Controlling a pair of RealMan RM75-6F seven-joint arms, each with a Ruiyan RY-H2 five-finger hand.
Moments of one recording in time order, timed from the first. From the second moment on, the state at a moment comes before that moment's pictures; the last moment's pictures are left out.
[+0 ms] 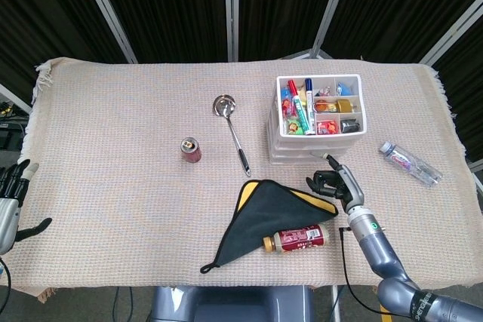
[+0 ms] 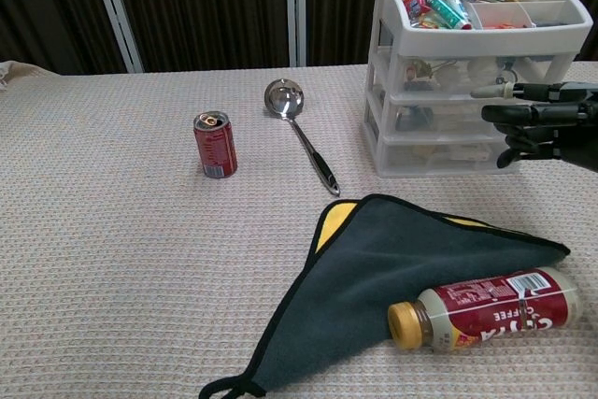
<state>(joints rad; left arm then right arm) -0.09 -1.11 -0.05 -1.62 1.50 1.51 0.06 0.44 -1.37 0.36 -1.75 -0.93 0.84 0.71</state>
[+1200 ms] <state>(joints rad) -0.09 -1.11 -0.05 -1.63 1.50 1.50 0.05 0.46 -1.48 0.40 -1.68 -0.94 0.84 0.71</state>
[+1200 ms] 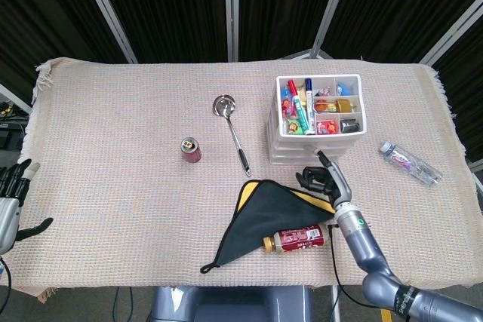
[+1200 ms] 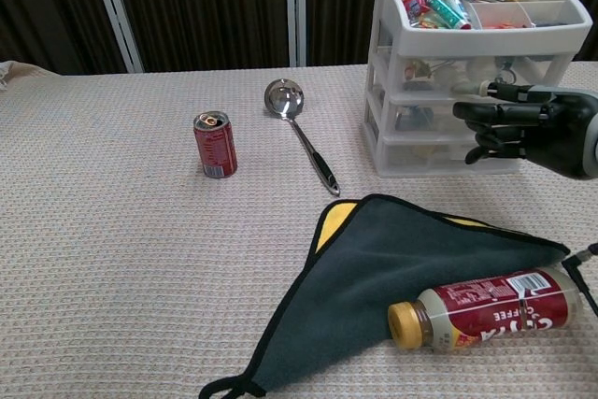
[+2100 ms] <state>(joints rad) -0.10 -1.11 -0.04 -1.64 1.51 1.49 0.07 0.43 -1.45 0.40 -1.73 -0.97 0.82 0.73</state>
